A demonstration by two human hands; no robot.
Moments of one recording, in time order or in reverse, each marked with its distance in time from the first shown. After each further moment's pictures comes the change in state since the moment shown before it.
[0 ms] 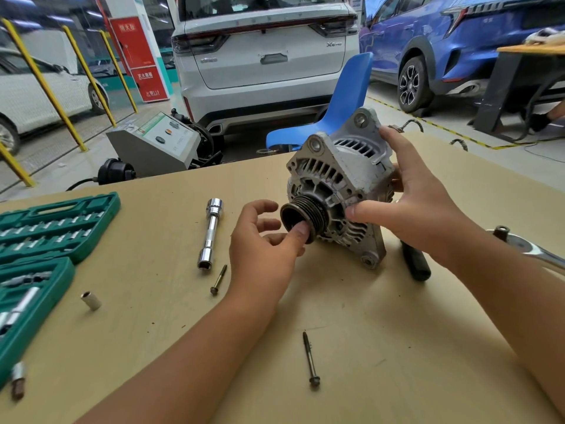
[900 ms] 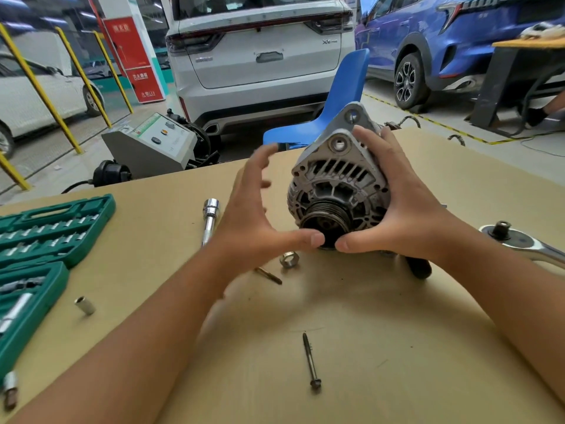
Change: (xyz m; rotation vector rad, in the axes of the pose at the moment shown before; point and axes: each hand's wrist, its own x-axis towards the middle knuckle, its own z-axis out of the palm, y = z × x) left_hand 0.050 0.015 -0.028 0.427 -0.399 0.380; right_hand 0.003 0.012 0.002 -0.094 -0.174 -0.205
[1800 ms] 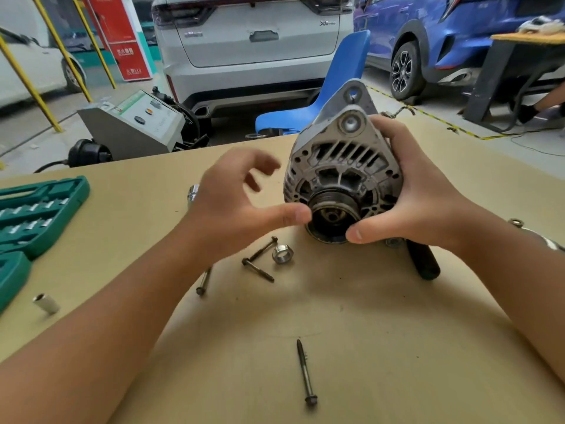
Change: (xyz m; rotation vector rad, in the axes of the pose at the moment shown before) left_hand 0.012 -0.006 -0.011 0.158 0.039 0.073; right_hand 0.013 0.011 -0.009 0.175 -0.080 -0.039
